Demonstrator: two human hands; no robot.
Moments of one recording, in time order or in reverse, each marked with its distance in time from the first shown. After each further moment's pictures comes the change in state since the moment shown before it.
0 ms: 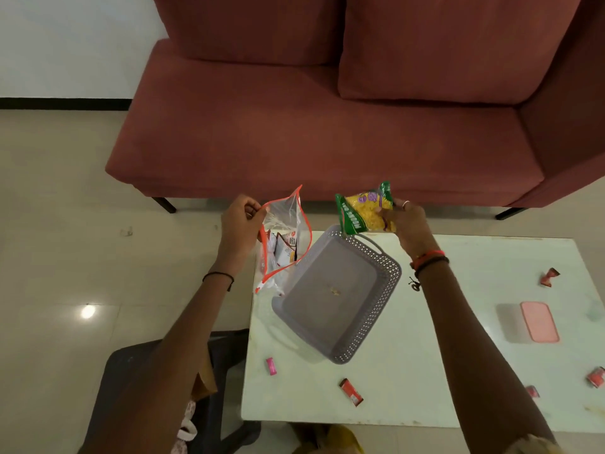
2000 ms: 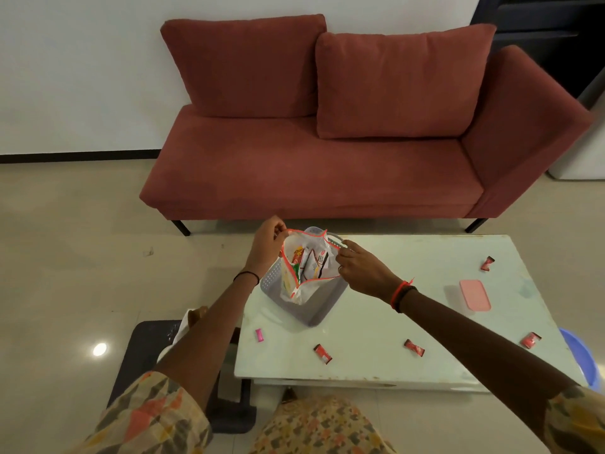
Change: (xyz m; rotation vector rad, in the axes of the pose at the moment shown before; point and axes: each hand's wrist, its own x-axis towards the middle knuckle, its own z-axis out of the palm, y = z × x) left_hand -0.174 0.073 0.033 0.129 -0.119 0.240; right_hand -0.213 0.041 -0.103 -1.584 -0.268 -1.358
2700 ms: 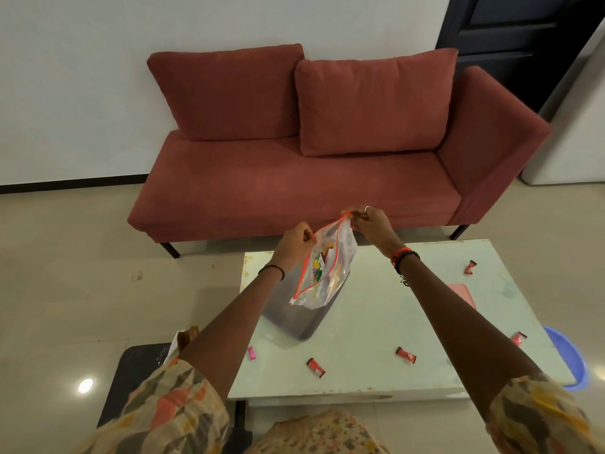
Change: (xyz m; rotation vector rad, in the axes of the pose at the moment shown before) left_hand 0.011 0.073 0.046 0.099 -0.230 0.024; right_hand 0.005 0.086 -0.030 1.415 0.361 0.933
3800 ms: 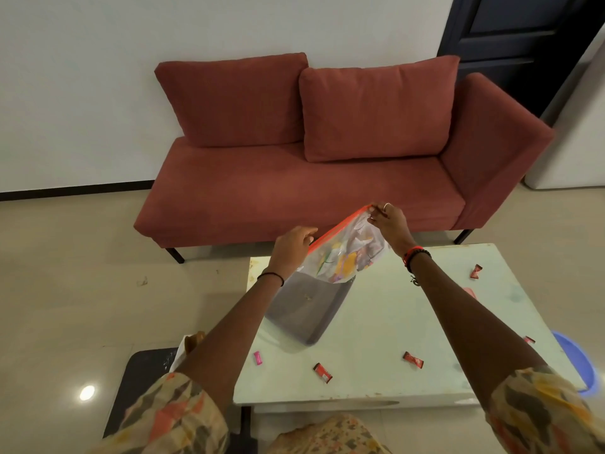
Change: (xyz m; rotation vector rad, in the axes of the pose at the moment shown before) left_hand -0.016 0.000 -0.026 0.135 0.032 0.099; right_hand 0.010 0.007 -0.012 0.155 0.165 -0.016
